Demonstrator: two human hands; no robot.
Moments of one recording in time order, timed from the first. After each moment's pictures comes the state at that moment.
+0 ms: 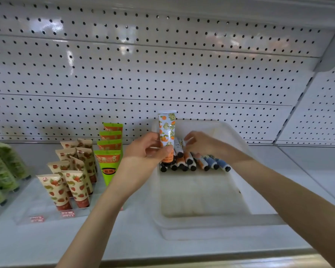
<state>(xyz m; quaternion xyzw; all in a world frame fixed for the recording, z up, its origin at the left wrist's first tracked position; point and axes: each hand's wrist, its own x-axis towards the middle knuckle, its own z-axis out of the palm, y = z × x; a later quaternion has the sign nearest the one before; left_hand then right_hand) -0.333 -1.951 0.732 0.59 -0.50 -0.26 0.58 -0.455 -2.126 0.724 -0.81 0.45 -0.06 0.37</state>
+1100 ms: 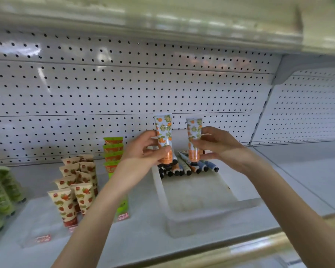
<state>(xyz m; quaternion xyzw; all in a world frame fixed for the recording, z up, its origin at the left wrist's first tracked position) -0.316 -1.936 0.756 0.51 -0.52 -0.33 0.60 -0.510 -2.022 0.785 -0.70 0.35 -0.32 0.53</state>
